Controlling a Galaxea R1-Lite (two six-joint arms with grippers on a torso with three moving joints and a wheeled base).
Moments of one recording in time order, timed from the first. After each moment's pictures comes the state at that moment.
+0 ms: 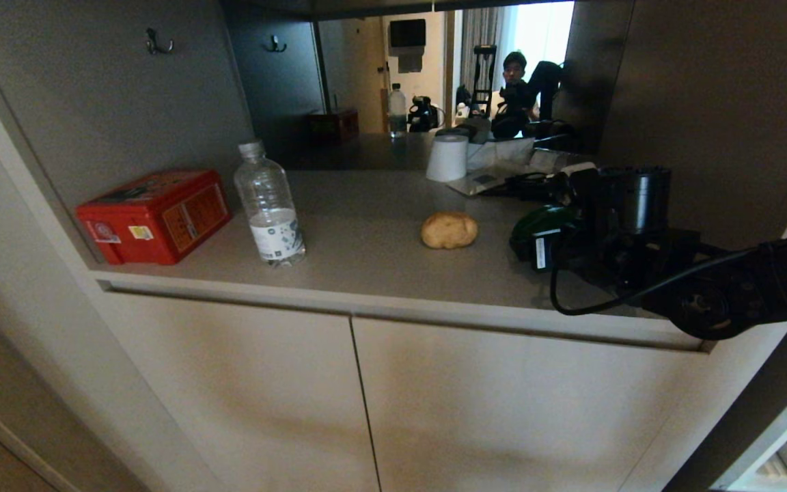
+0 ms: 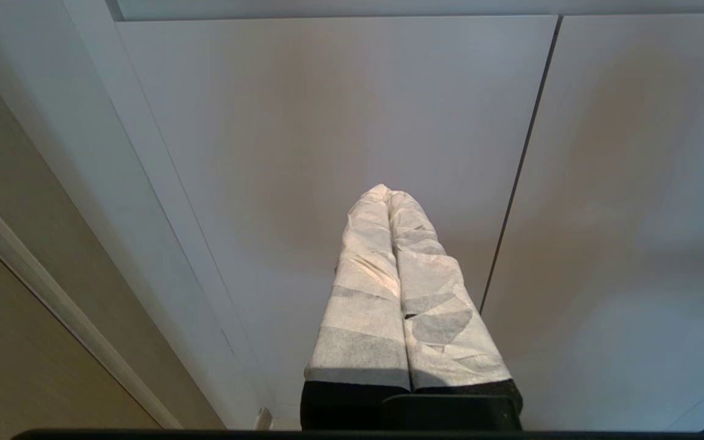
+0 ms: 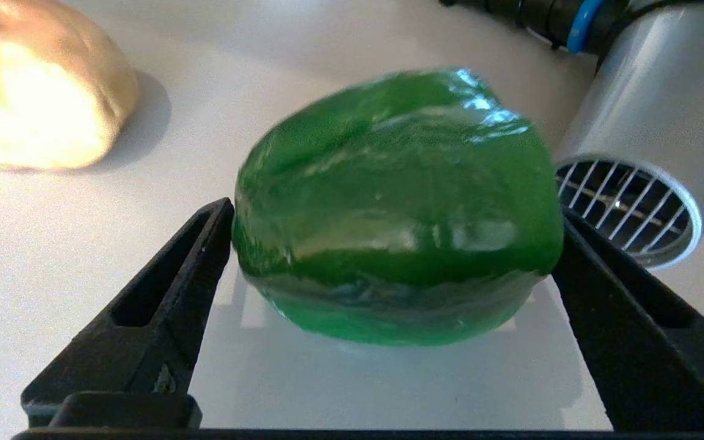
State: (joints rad) left arm 0.00 0.00 0.00 -0.02 0.00 0.01; right arm 0.39 1.90 -1.16 -0.54 -0.36 -0.08
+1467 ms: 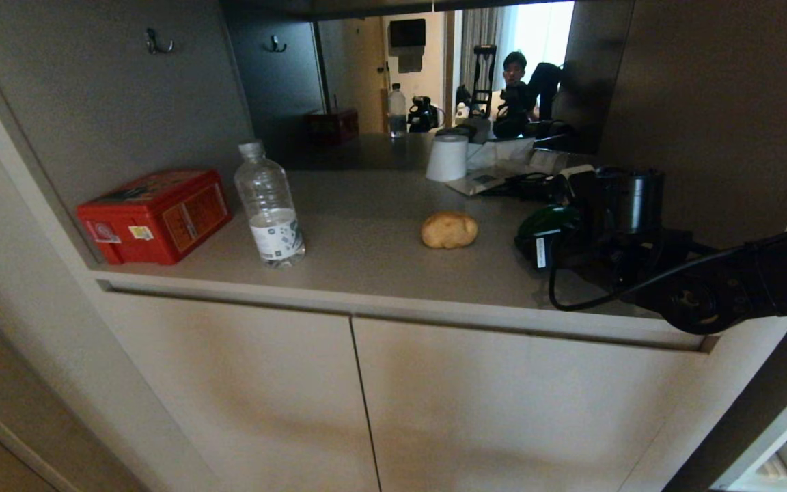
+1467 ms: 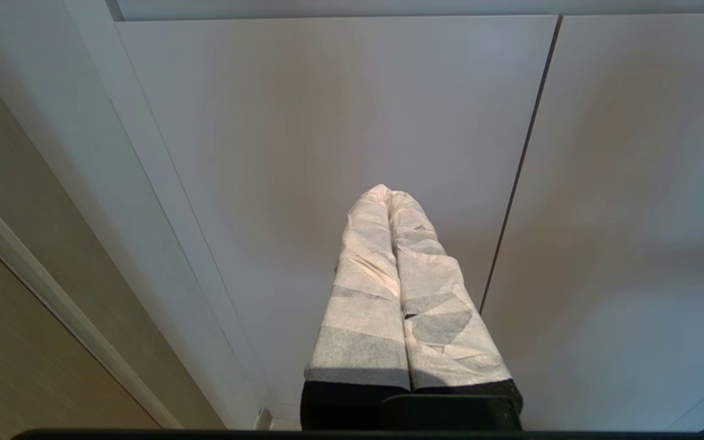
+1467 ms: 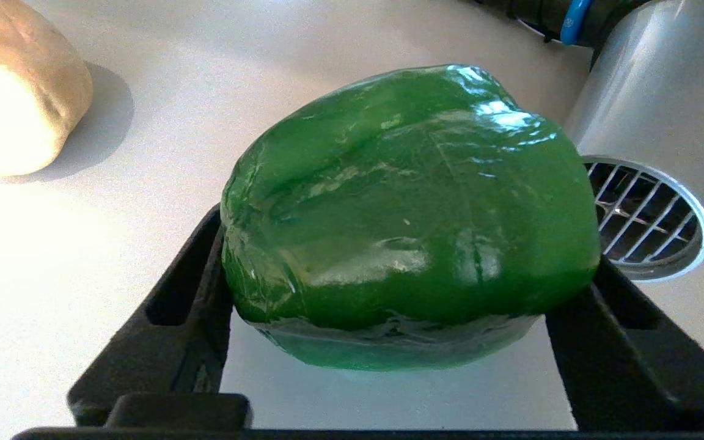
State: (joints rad) left arm 0.00 0.00 0.00 -0.02 0.00 0.01; right arm 0.36 1.93 -1.18 -0.54 -0.36 -0.08
